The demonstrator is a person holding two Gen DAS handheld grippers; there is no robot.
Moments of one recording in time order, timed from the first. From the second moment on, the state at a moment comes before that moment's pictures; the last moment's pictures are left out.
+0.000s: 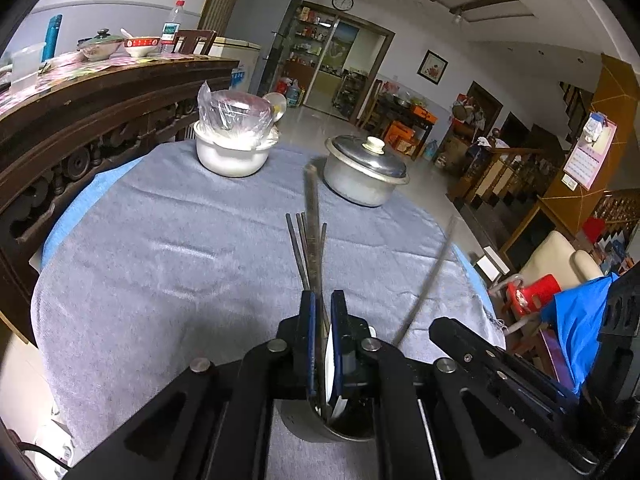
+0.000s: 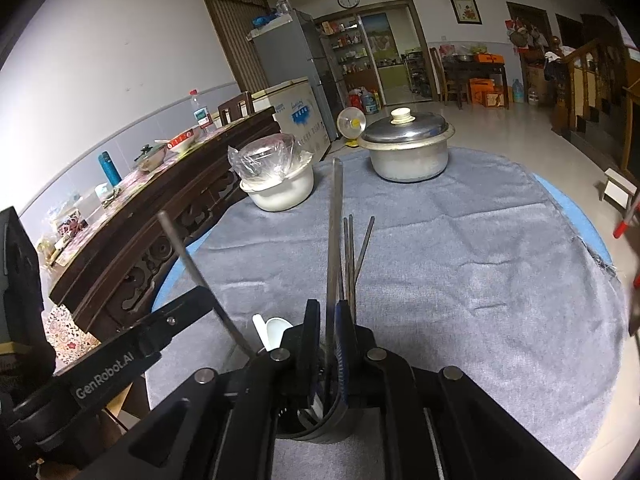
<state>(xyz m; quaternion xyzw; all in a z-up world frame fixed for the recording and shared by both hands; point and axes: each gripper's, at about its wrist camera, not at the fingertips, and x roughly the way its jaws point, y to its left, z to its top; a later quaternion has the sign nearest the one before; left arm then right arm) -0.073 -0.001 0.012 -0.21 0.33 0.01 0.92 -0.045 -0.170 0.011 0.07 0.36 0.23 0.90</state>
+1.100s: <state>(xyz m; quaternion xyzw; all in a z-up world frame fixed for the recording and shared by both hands) -0.057 0.130 -0.074 -0.30 0.44 0.18 0.83 0.007 -0.272 -0.085 0.17 0.52 0.13 0.83</state>
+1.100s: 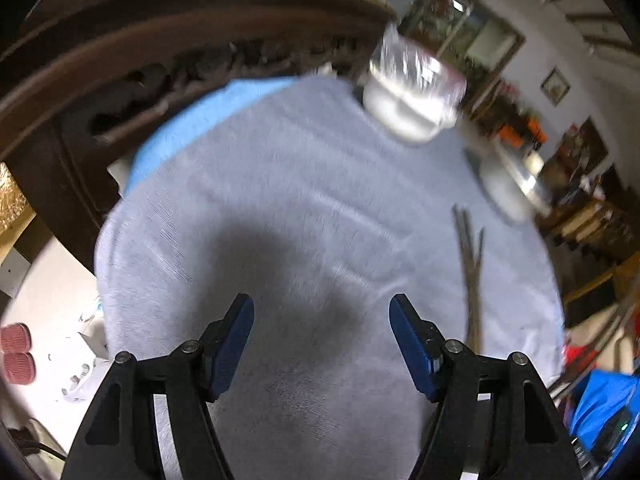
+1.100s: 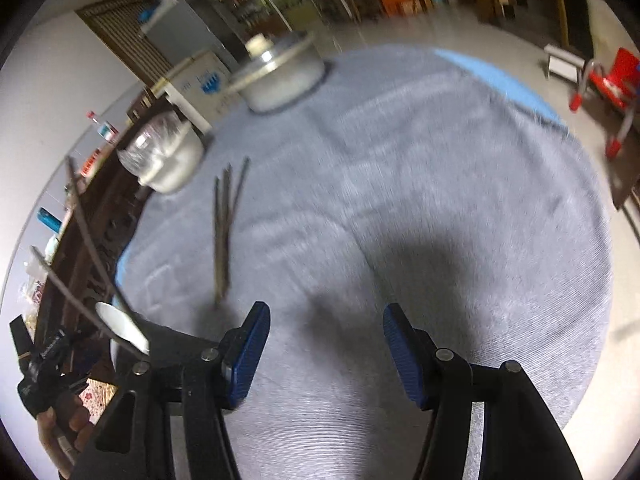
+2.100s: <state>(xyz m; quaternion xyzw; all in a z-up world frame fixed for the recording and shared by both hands) 0.052 0.101 -0.127 -0.14 0.49 0.14 0.85 0.224 -0.093 -0.116 0.01 0.62 0.19 0.76</state>
